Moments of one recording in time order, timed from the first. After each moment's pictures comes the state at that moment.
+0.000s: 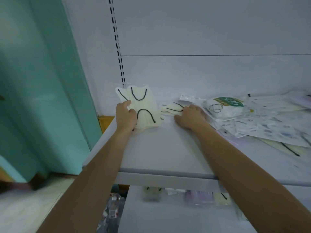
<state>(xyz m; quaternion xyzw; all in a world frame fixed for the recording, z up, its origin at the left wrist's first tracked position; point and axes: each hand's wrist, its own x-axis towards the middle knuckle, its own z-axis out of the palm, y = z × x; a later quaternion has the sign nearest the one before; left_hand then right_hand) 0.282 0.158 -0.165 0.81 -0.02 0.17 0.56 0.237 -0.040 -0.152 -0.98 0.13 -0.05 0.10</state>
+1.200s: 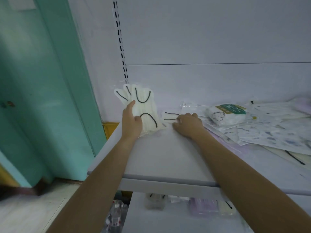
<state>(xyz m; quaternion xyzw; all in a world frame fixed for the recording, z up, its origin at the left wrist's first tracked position) 0.271 0.156 -0.163 0.81 -0.08 0.20 0.54 0.243 -0.032 -0.159 -0.99 0.08 -0.08 0.12</state>
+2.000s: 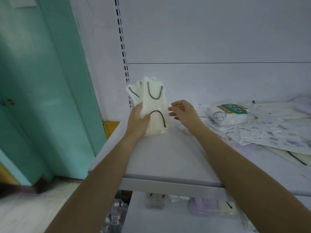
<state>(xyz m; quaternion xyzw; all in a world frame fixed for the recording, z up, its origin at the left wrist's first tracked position) 0.266 0.147 -0.157 0.80 -0.12 0.14 0.57 0.241 -0.016 -0.139 -0.77 0.02 -0.16 0.62</state>
